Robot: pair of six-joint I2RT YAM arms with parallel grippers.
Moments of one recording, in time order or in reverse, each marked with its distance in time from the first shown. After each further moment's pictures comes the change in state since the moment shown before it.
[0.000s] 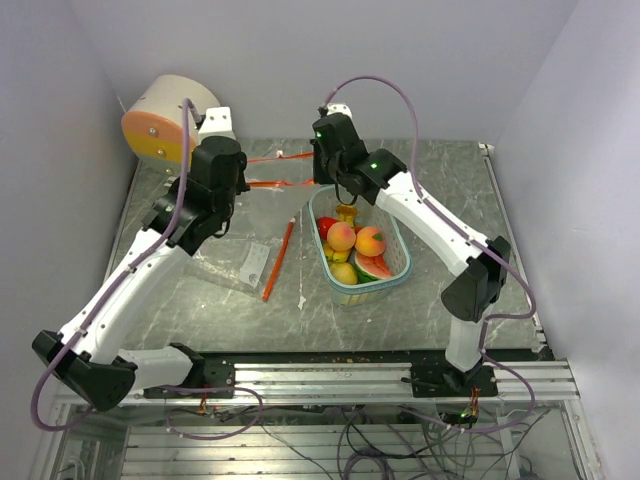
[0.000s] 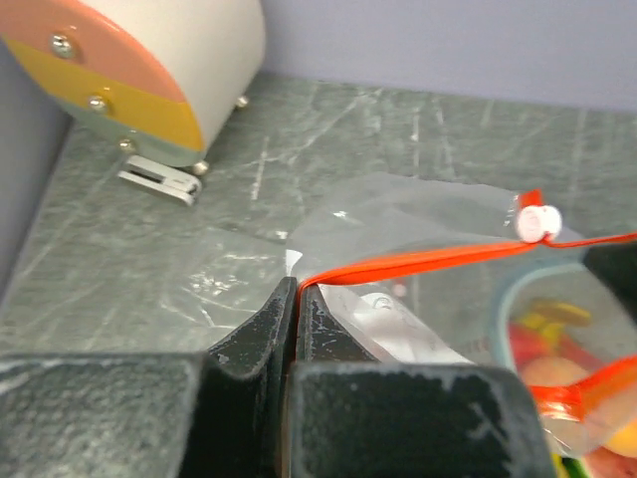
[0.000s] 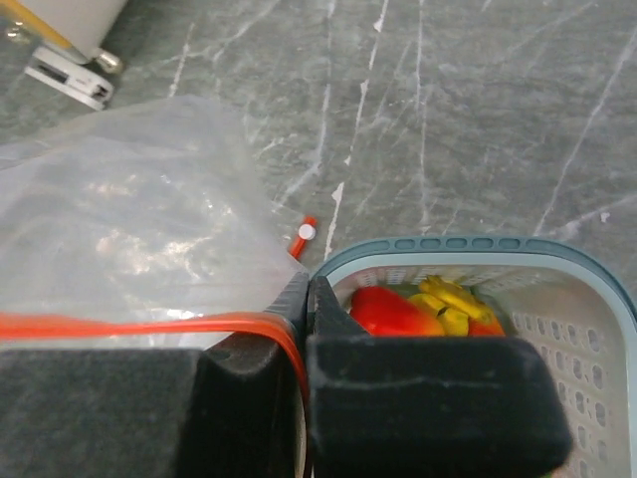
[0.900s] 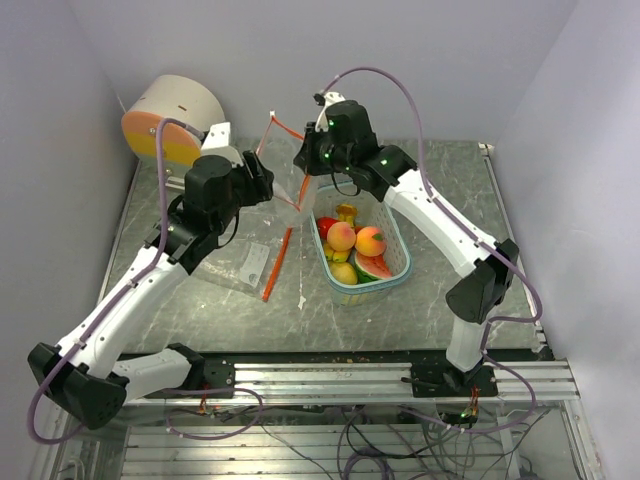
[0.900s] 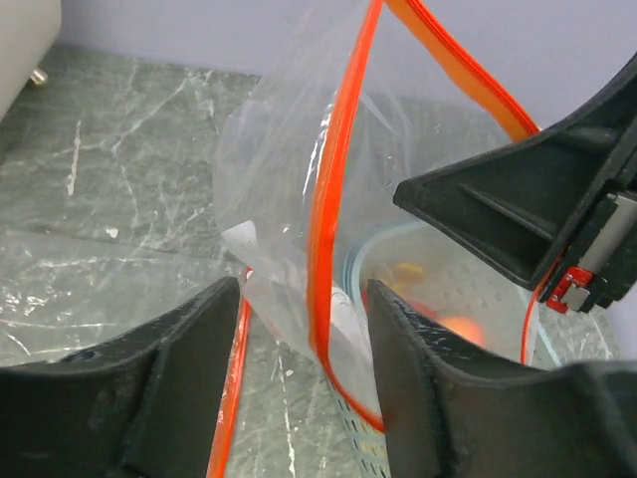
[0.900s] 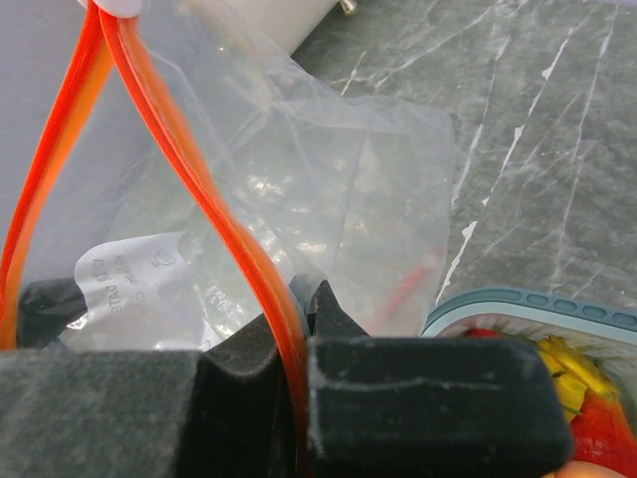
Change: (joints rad) left arm 0.012 -0.092 -0.221 0.253 0.310 -0.129; right arm -0.018 -0.042 0.010 0.131 -0.325 0.016
